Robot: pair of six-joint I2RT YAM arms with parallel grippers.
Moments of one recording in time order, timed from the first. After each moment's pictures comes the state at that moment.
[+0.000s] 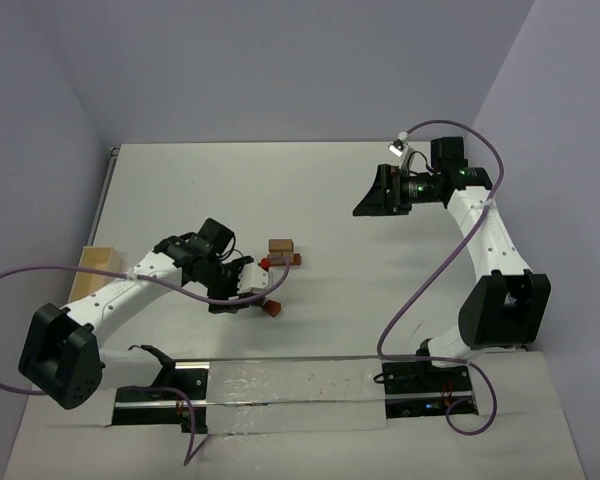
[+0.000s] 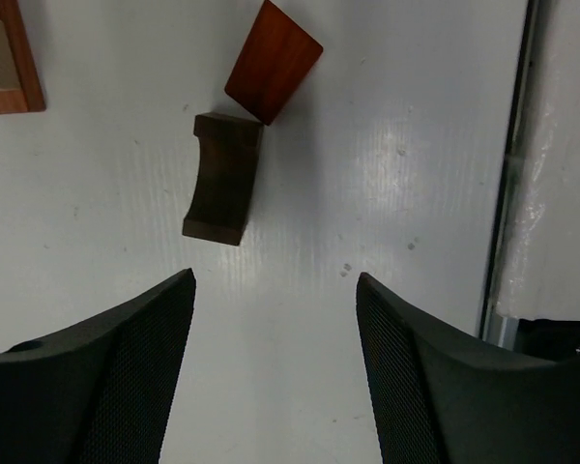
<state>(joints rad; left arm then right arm) -0.61 1.27 0.86 -0.84 0.42 0.97 -0.01 1.48 1.37 -0.86 -0.97 -0.01</state>
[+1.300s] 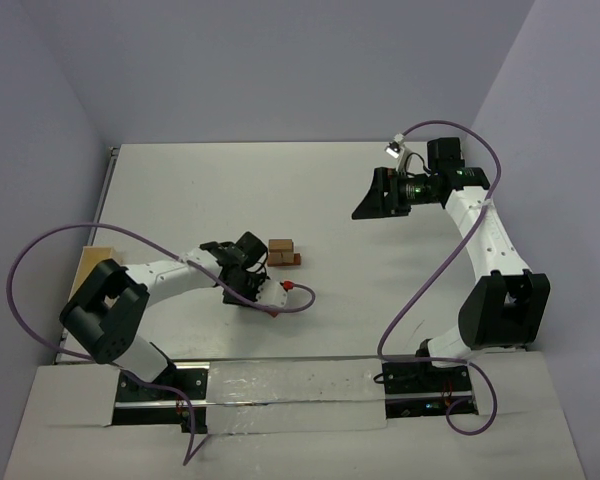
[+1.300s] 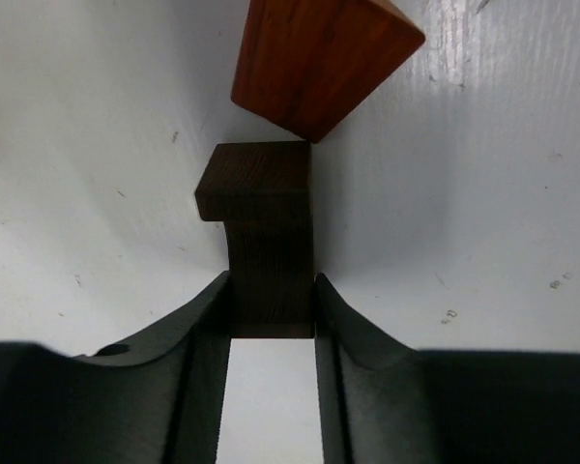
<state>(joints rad) -0.75 1.55 0.84 -0.64 0.13 1.07 0.01 1.48 1.37 -0.88 -0.93 -0.04</state>
